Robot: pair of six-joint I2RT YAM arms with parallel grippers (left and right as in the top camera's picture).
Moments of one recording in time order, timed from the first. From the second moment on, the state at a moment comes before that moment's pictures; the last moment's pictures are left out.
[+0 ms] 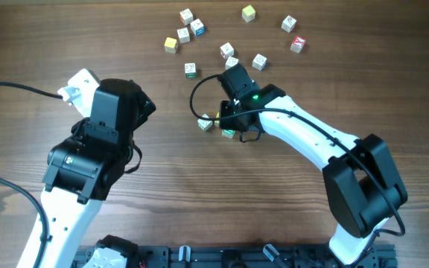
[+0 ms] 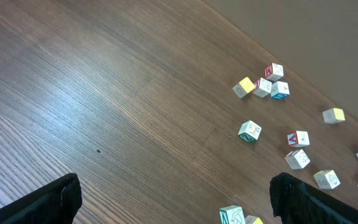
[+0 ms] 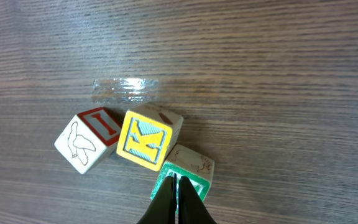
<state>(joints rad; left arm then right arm) -0.34 1.10 1.20 -0.94 -0.49 -0.87 0.60 1.90 1.31 -0.64 -0.05 0.64</state>
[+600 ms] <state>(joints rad) -0.34 1.10 1.20 -0.94 -0.49 -0.87 0.68 1.90 1.31 -0.61 -0.07 0.65</state>
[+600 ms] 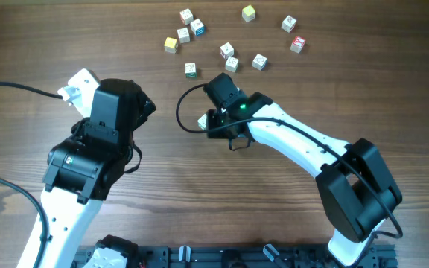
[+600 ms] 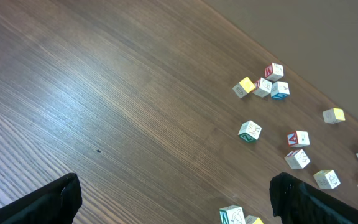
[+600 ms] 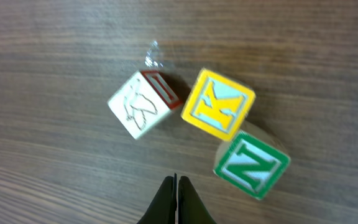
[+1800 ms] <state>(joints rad) -0.34 1.10 1.20 -0.94 -0.49 -0.87 0.70 1.94 1.29 -0.55 0.00 0.65</state>
